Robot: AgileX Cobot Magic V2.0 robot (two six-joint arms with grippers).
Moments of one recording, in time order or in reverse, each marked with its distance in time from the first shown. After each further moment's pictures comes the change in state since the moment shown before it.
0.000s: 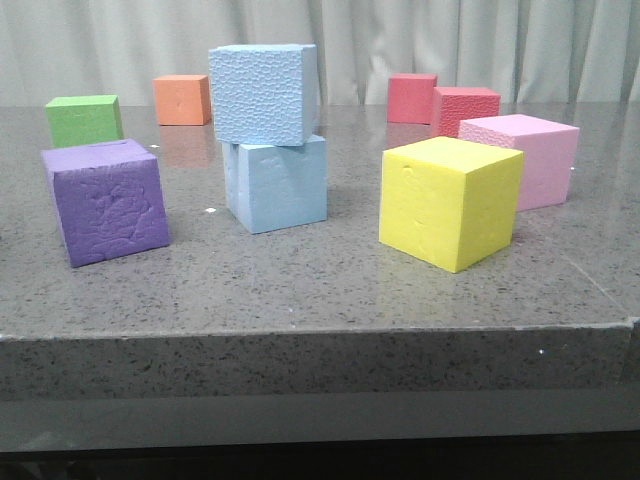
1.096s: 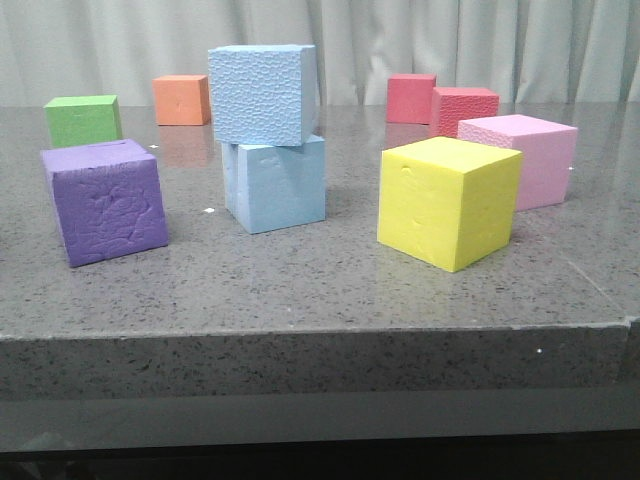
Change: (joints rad) left arm 0.000 0.000 0.000 0.000 -0.001 0.000; right arm -0.063 -0.045 0.104 0.051 -0.110 -0.168
